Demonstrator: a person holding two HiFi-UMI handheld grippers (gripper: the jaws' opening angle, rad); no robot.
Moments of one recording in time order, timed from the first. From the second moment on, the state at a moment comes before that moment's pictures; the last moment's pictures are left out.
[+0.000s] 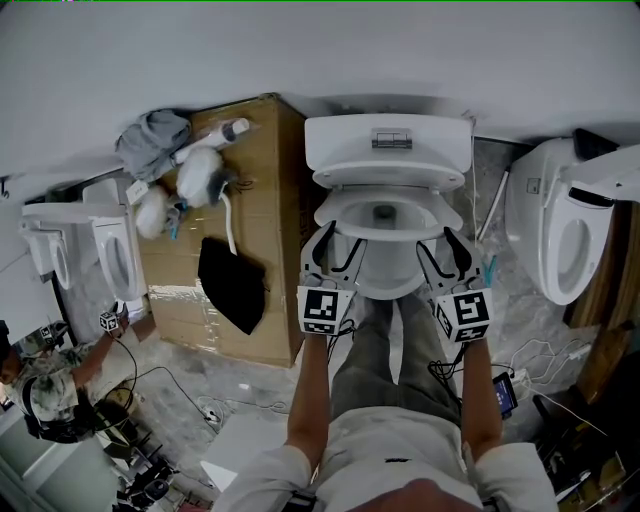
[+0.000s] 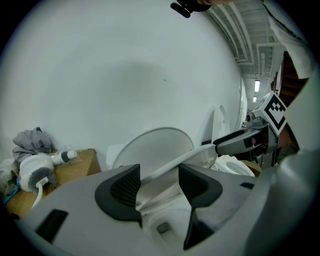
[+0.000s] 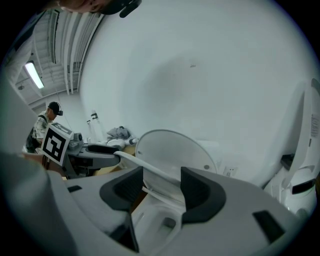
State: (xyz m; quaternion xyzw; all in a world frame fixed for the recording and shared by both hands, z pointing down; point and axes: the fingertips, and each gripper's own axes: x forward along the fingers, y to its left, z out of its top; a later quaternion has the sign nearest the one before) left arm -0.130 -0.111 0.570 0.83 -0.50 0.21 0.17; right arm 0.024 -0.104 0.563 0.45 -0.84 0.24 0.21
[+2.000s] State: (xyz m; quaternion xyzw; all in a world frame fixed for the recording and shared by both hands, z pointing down) left arm -0.130 -0.205 0.561 0.80 -0.56 0.19 0.14; right arm 0.029 -0.207 0.561 0.50 -0.82 0.16 0.22
